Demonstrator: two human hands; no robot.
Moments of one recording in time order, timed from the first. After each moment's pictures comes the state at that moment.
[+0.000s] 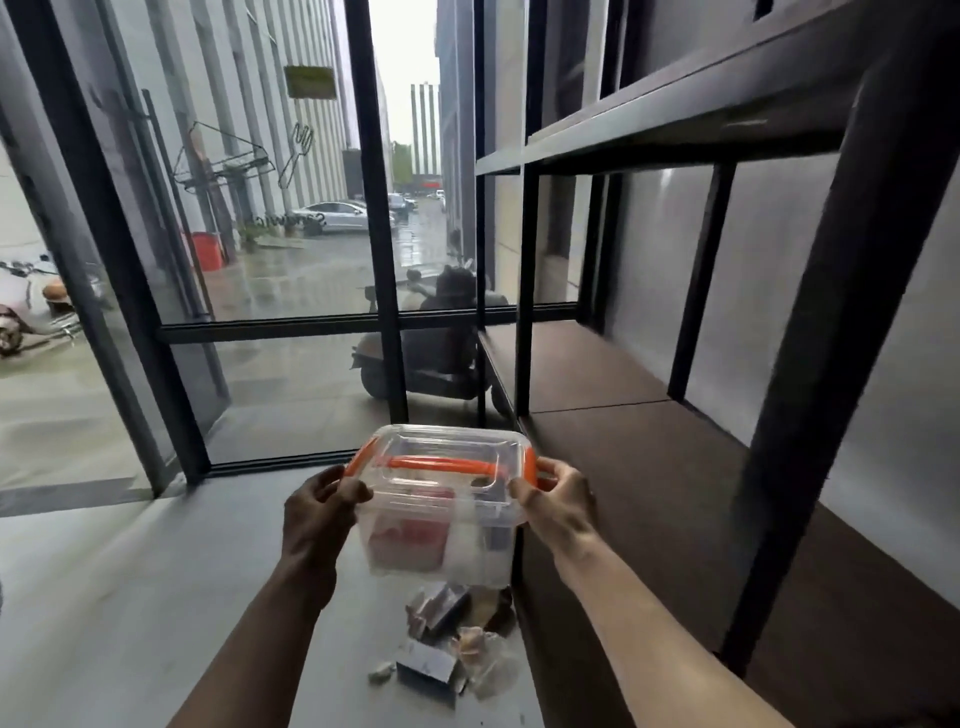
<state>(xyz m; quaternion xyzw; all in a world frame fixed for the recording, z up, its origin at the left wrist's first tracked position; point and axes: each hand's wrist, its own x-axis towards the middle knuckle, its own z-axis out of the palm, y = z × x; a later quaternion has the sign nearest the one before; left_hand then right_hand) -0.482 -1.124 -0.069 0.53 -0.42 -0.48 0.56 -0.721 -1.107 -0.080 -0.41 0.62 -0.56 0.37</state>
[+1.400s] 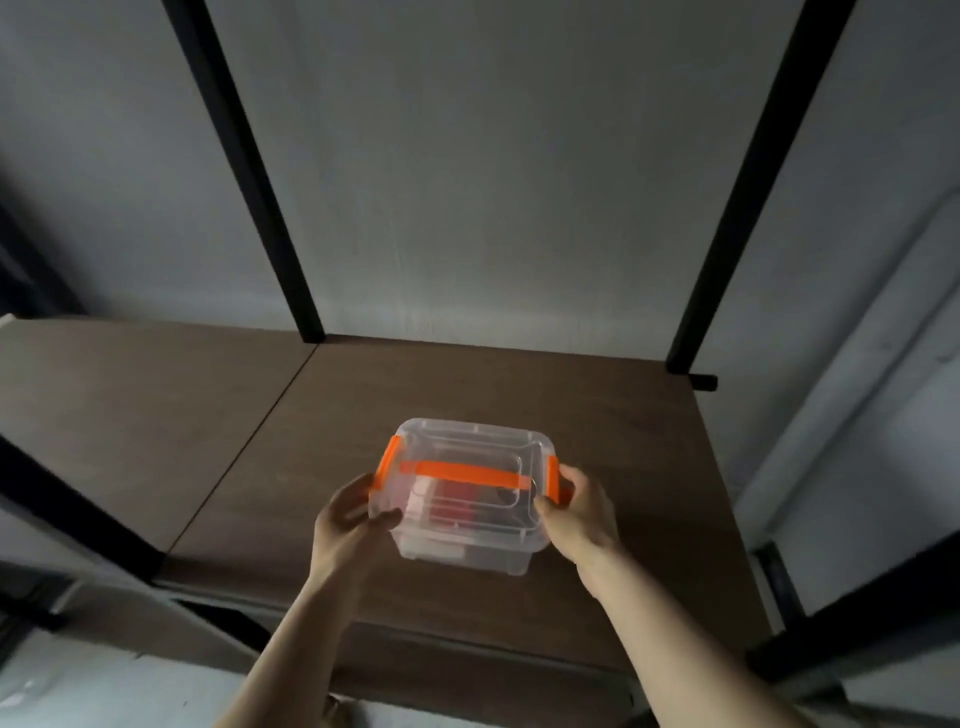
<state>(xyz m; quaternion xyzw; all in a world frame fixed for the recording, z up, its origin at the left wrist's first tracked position) -0.871 -1.562 -0.229 0.29 -0.71 -0.64 0.07 -0.920 -1.316 -0.220 0.14 0.84 -0.51 0.08</state>
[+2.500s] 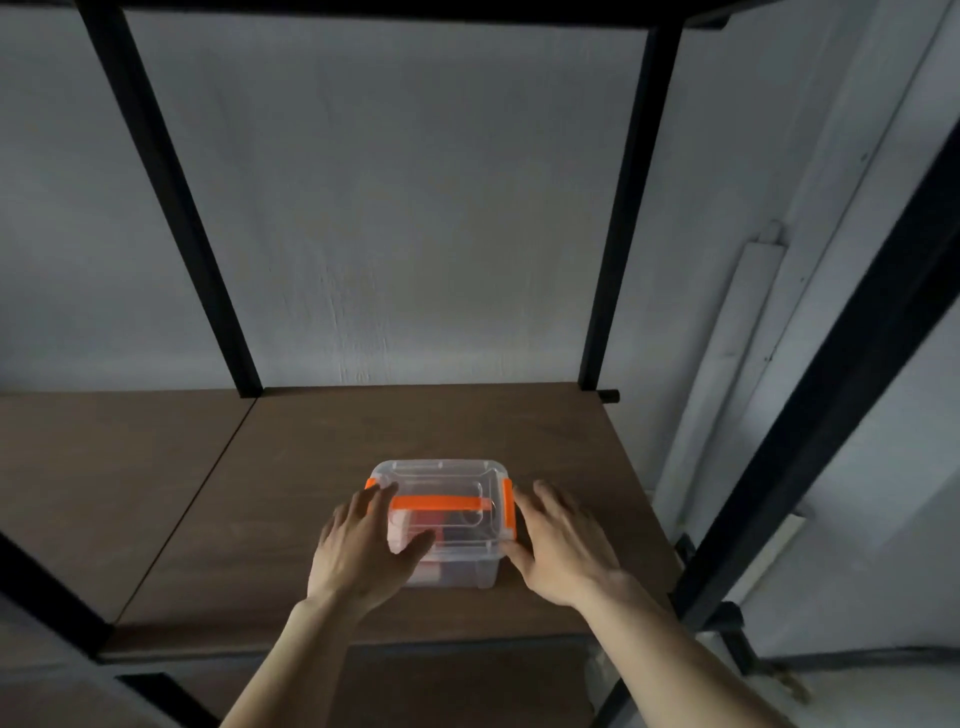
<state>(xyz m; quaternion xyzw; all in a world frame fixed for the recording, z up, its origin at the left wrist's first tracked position) -0.835 -1.545 -0.189 -0.02 -0.98 -0.21 0.04 -0.826 -1.299 -0.184 -0.06 0.99 -0.10 0.02</state>
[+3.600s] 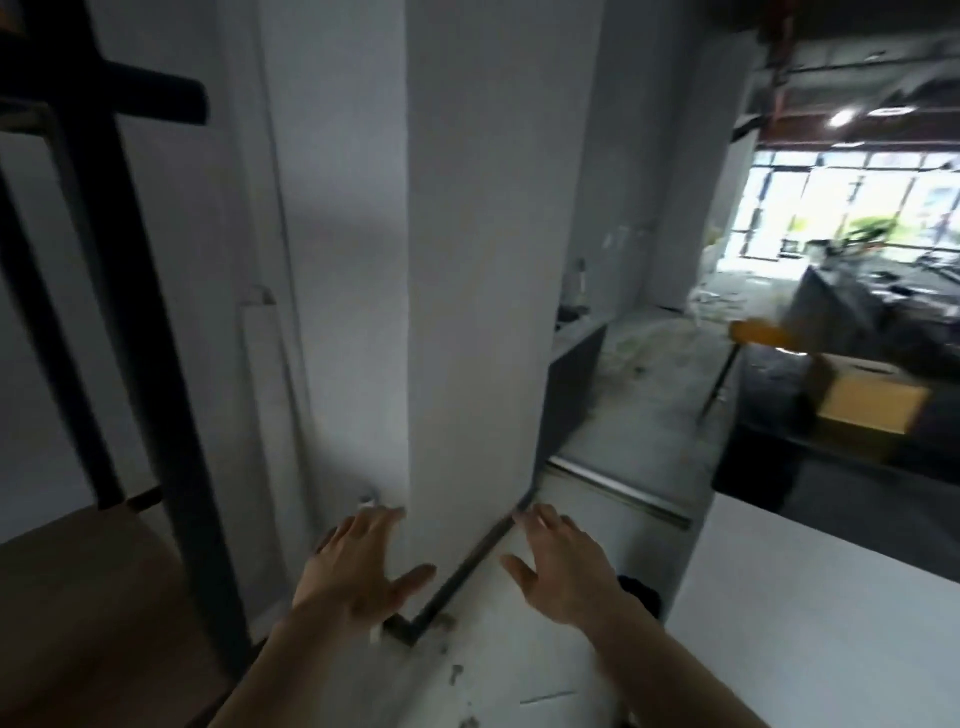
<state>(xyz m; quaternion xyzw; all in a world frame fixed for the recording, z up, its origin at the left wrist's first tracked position) -0.640 -1.088 -0.107 -0.52 -0.84 -0.16 -0.03 -0.427 -0.943 -0.096 0.39 0.91 -0.09 -0.07</state>
